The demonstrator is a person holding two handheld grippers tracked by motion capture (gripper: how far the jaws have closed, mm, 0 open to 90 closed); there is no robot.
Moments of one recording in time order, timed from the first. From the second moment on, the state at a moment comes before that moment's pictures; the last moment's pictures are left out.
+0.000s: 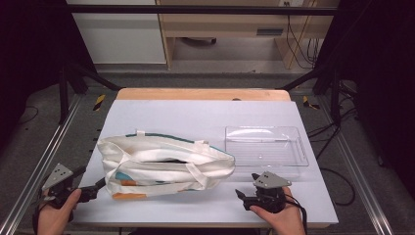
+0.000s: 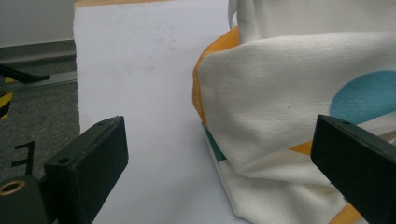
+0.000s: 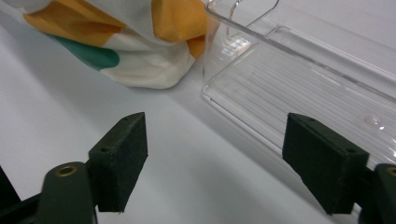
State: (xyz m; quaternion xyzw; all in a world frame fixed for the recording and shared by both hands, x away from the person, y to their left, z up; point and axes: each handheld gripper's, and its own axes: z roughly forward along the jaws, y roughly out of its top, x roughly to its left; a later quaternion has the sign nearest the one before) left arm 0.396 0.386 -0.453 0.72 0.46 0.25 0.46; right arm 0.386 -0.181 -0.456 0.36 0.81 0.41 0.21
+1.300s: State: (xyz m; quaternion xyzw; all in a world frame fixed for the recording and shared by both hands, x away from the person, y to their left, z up) left arm 0.492 0.310 -0.299 0.81 0.30 0.28 0.42; right arm 0.438 -0.078 -0.306 0.23 0.84 0.44 0.21
